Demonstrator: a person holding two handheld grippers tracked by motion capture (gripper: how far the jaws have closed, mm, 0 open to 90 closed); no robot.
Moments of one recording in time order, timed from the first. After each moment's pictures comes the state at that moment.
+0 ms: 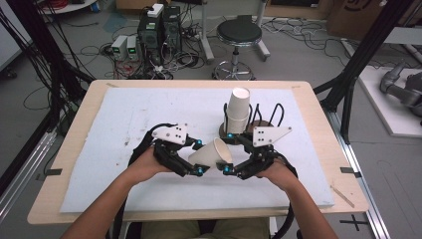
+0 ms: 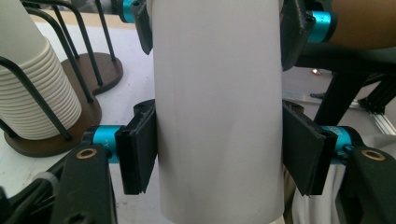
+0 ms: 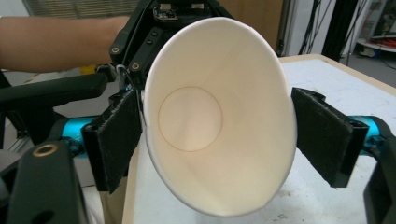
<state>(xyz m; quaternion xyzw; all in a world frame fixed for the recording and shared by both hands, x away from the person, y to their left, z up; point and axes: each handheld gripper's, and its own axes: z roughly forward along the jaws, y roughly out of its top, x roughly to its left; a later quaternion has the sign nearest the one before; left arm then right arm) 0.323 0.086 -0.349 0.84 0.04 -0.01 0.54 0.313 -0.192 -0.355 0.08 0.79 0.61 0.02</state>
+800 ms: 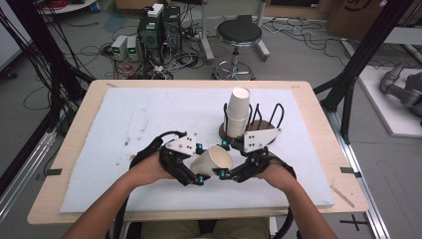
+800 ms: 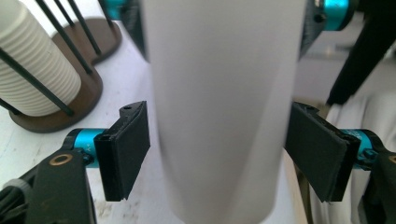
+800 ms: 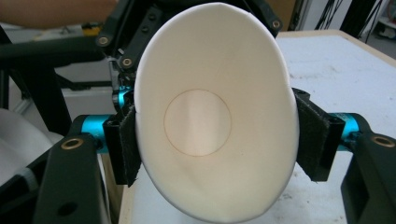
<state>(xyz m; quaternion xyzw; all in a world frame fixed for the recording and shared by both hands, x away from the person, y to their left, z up) 0.310 0.067 -0.350 0.90 0.01 0.03 0.44 0.312 -0.182 -0.360 0.05 0.83 0.55 0.02</state>
